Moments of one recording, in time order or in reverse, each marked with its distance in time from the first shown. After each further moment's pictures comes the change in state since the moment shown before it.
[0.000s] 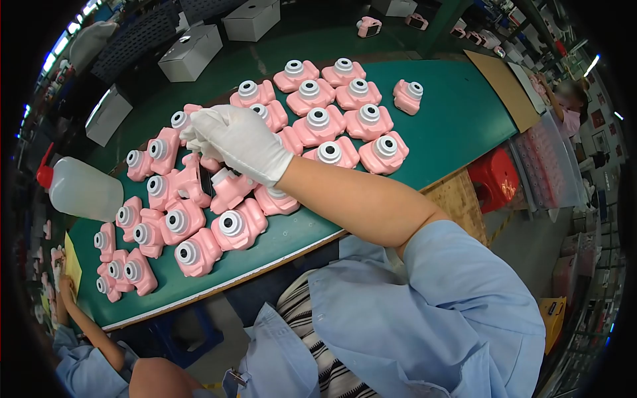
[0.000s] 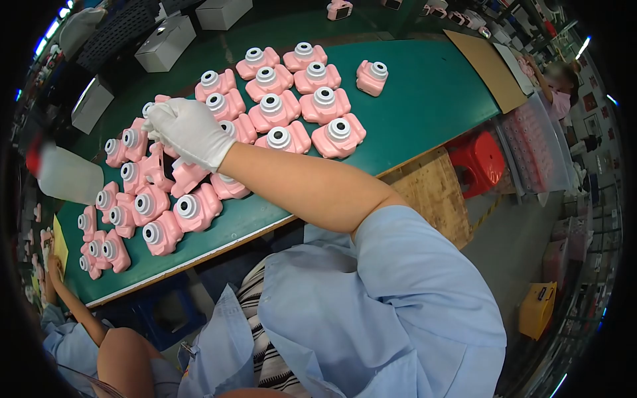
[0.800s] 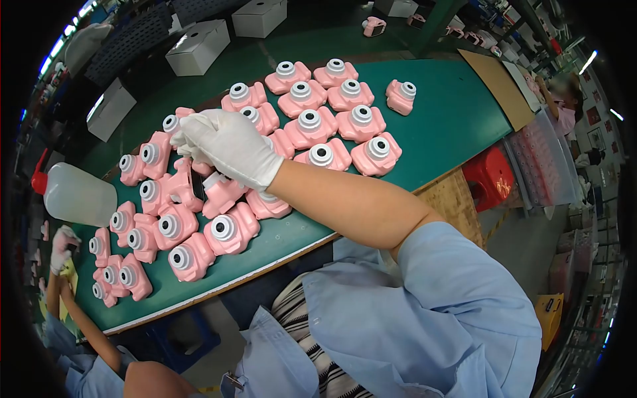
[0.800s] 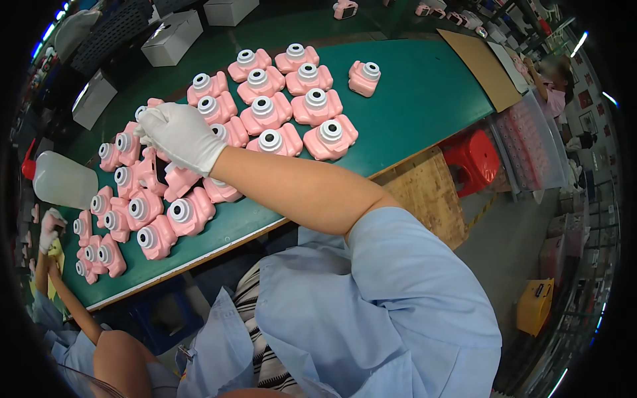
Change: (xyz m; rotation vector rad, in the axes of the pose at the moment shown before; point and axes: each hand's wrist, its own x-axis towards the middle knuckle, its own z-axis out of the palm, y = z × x) left_hand 0.001 -0.115 -0.004 -0.282 -0.766 0.217; right_hand 0.002 0.006 -0.002 -0.037 -0.008 -0.045
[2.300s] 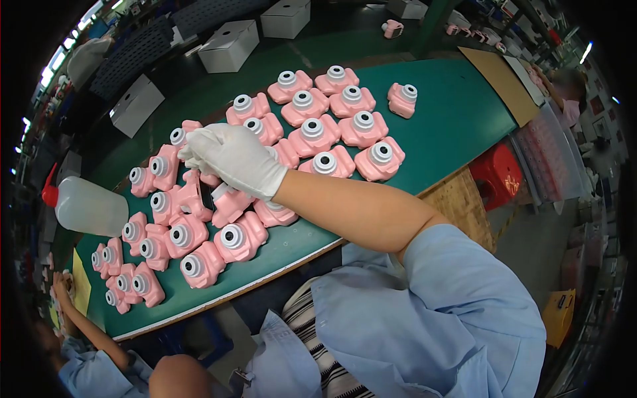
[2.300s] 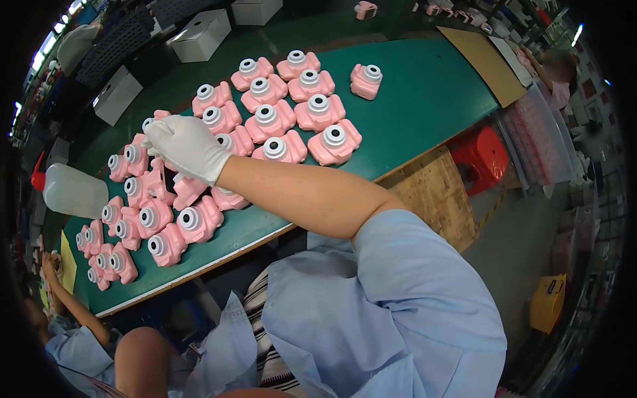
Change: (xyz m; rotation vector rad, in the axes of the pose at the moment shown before) left_hand 0.061 0.206 0.052 0.329 1.522 -0.313; right_hand -0.002 -0.003 -0.002 0.000 -0.019 -0.027
